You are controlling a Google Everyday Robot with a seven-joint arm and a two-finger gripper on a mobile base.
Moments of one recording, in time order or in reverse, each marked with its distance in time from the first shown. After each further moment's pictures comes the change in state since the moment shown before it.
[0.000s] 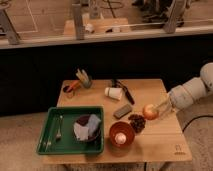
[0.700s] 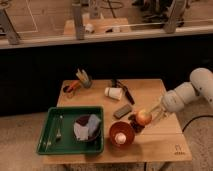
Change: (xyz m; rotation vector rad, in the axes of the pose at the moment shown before) arm -0.008 -0.002 0.050 -0.005 -0.110 0.075
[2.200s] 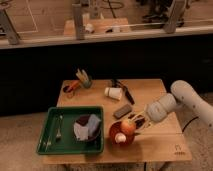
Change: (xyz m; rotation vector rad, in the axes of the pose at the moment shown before) arm -0.012 0.001 0.073 0.020 -0.153 0.192
